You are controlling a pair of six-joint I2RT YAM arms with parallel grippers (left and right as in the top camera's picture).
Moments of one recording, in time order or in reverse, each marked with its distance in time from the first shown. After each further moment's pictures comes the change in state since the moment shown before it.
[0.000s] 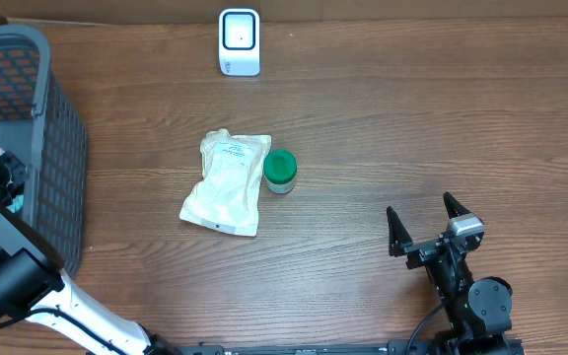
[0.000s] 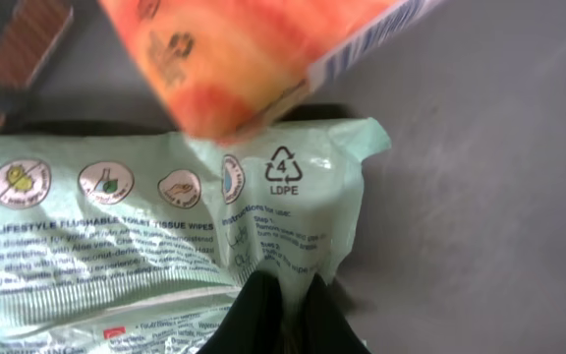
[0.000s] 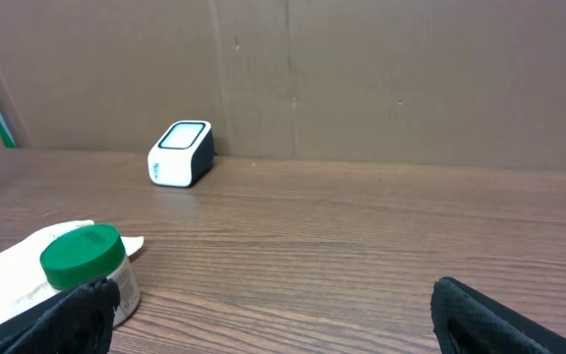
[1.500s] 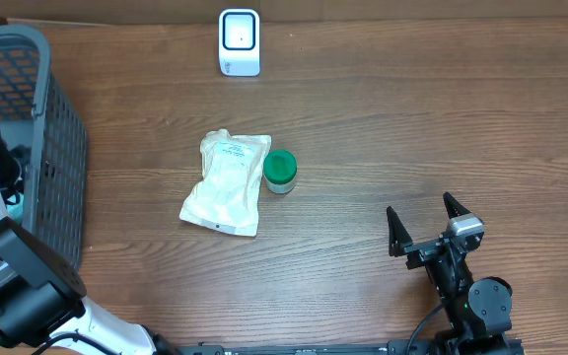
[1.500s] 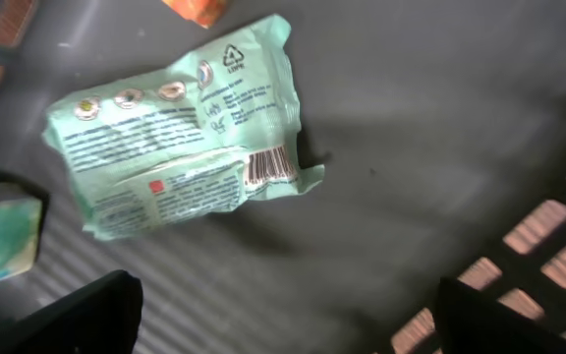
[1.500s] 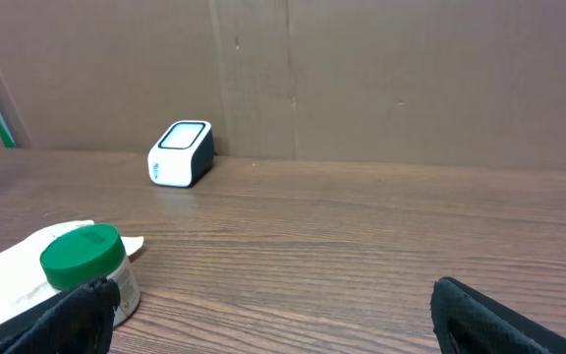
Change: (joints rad) left arm -0.084 -0.223 -0.063 -0.181 0.014 0.008; right arm 0.000 0.000 0.000 -0.001 0.000 0.000
